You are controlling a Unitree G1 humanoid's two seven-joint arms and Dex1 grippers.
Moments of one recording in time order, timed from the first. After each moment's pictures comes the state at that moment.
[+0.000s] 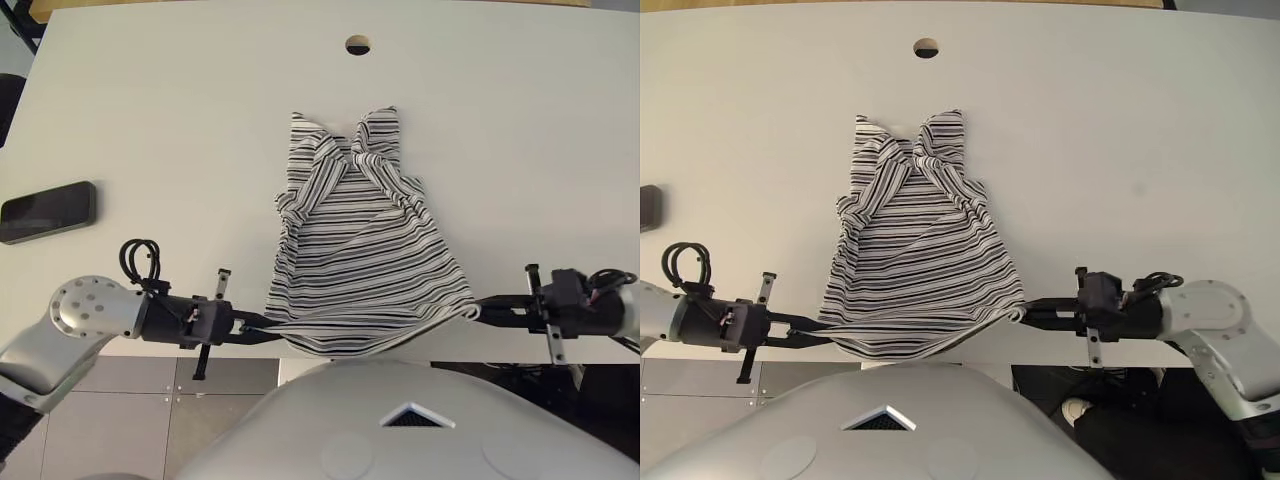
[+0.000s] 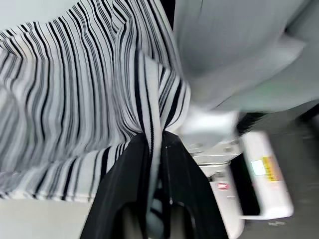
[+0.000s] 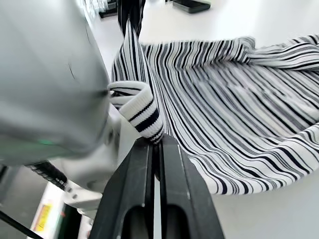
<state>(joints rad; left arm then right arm) 0.49 1.36 -0.22 -0.45 -0.69 -0.15 -1.18 0.53 -1.19 0.05 -0.41 0.86 0.00 1.26</state>
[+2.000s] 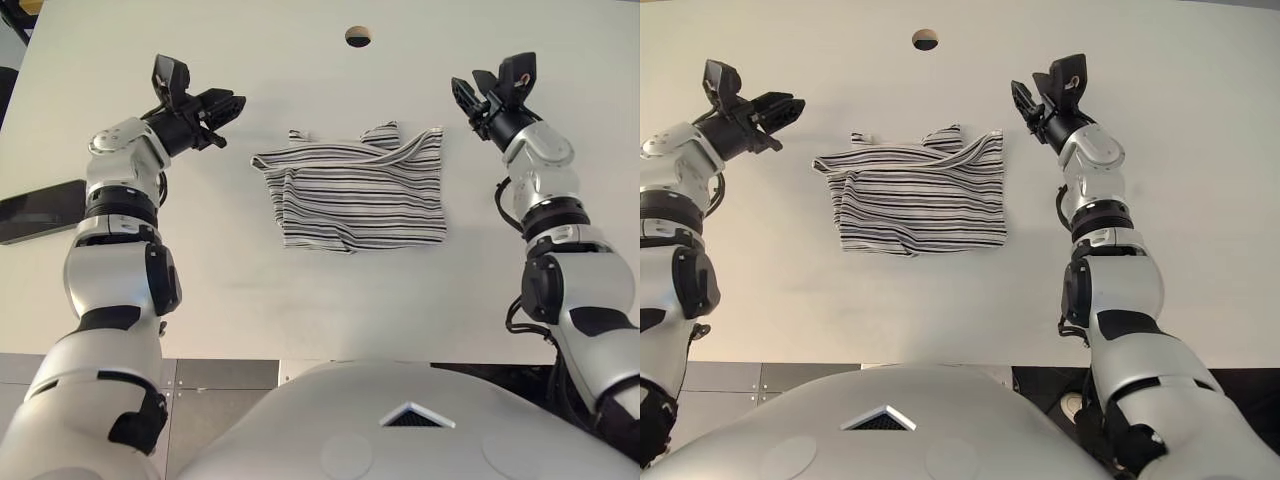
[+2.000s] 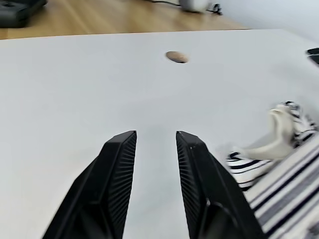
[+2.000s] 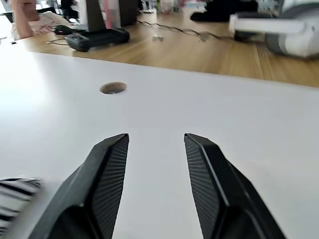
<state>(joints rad) -0.72 0.52 0.09 1.17 -0.23 -0.01 -0.94 -0.70 -0.26 -0.04 1.06 0.16 -0.27 0.60</state>
